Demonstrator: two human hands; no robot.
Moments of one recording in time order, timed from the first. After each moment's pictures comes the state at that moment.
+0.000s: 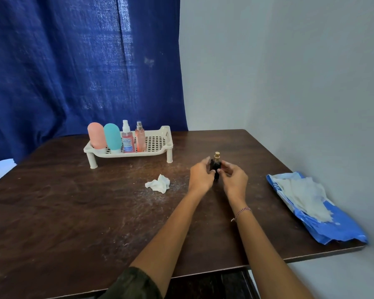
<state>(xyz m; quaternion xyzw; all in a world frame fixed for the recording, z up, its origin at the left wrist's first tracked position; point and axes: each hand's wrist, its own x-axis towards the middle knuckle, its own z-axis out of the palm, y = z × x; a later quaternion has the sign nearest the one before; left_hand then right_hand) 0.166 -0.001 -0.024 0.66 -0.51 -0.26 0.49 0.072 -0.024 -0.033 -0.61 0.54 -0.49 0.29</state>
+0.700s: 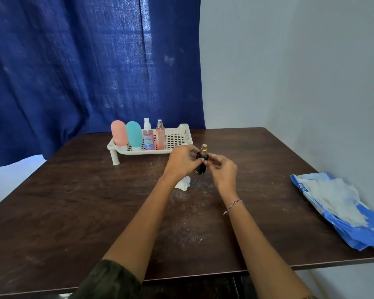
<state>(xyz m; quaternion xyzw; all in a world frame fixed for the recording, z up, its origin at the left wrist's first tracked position) 0.278 0.030 0.007 0.68 -0.60 -0.09 0.41 0.150 -0.007 -0.026 -0.66 0.45 -0.50 0.34</state>
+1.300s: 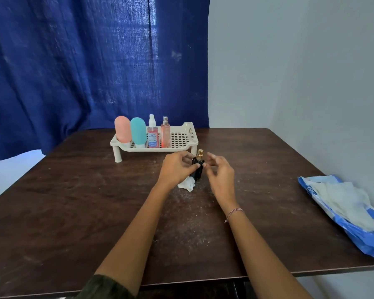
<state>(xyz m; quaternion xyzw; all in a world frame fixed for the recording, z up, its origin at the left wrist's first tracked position) 0.307 0.039 -0.023 0.68 -0.57 -0.12 0.44 0.163 0.011 -0.038 -0.72 0.41 -0.50 0.25</state>
